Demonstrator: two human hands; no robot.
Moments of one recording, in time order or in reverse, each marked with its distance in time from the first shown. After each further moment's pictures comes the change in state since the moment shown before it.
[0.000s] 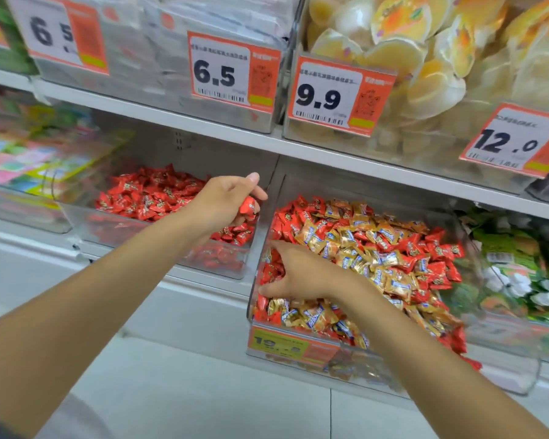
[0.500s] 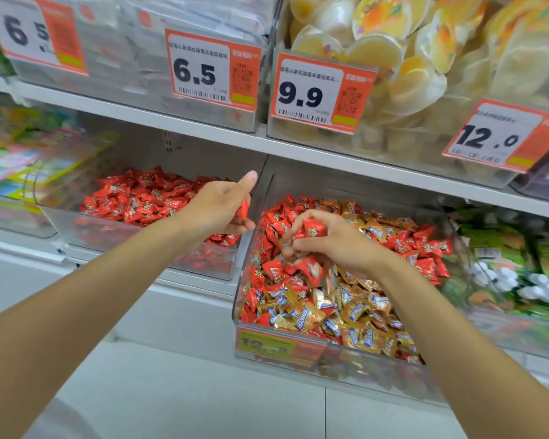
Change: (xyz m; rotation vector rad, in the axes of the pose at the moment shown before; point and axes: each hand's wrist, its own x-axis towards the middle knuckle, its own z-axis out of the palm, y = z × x) left_hand -0.001 0.004 0.014 -0.044 -0.010 -0.066; right_hand -0.024 0.038 -0.046 0.929 0.123 0.032
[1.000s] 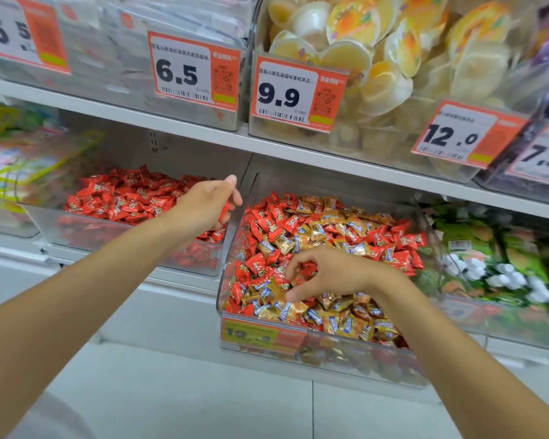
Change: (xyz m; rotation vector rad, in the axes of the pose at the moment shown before) left_hand -0.007 0.000 0.005 0.129 -0.001 0.043; right_hand -0.035 0.013 -0.009 -0.620 -0.216 0.152
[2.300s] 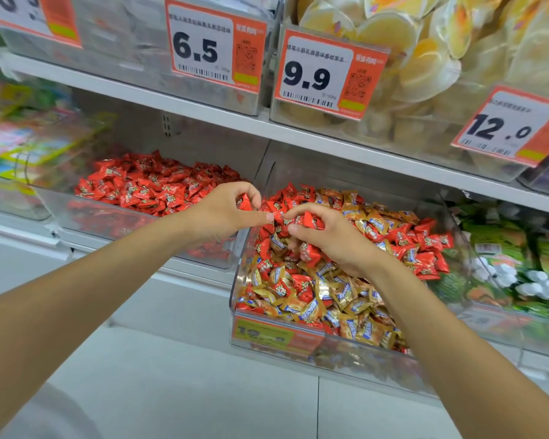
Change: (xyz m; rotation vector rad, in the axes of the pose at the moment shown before) left_hand 0.009 -0.028 0.004 0.034 -0.152 0.125; right_hand 0.043 -0.007 0.004 0.524 0.317 -0.222
